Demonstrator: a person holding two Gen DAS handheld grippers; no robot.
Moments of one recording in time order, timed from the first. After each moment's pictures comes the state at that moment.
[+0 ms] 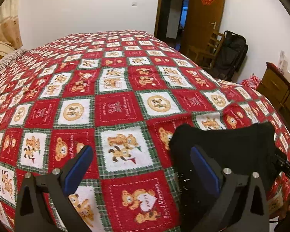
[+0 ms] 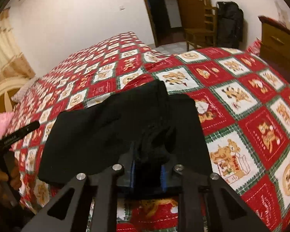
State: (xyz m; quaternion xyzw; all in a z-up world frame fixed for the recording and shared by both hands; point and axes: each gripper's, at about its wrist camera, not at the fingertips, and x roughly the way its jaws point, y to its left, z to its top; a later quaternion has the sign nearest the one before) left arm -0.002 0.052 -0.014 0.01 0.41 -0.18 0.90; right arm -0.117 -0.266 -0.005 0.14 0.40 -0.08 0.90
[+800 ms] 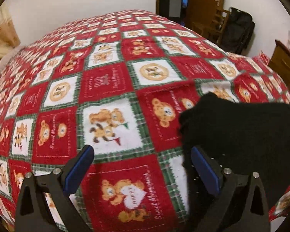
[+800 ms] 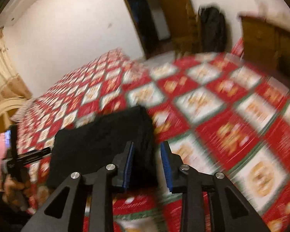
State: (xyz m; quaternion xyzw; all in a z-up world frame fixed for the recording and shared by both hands) left arm 0.003 0.026 -0.049 0.06 0.47 -0.14 0.87; right arm -0.168 -0.317 0.031 0.15 0.33 -0.13 0.92
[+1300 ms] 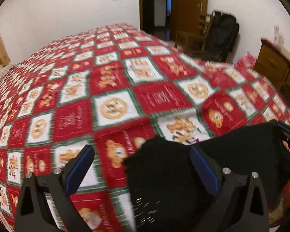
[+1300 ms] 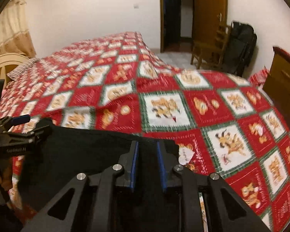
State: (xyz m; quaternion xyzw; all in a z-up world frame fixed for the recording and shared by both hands) left arm 0.006 -0.055 -0.025 0.09 0.43 -0.19 0.88; right arm -0.054 -0.302 -0.005 0.04 0.41 -0.07 0.91
